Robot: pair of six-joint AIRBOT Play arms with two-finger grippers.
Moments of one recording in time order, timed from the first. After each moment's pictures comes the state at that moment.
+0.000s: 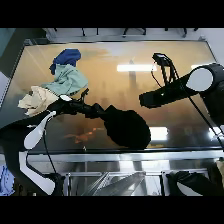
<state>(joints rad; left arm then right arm) -0.19 -1.84 1.19 0.49 -1.10 -1.10 0.37 -1.17 1.45 -1.27 1.44 1.70</state>
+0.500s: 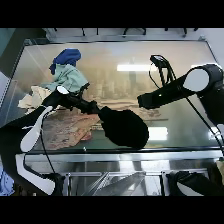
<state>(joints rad) -0.17 -1.75 1.29 0.70 -1.28 -1.12 0.38 -1.20 1.45 -1.25 1.45 1.70</state>
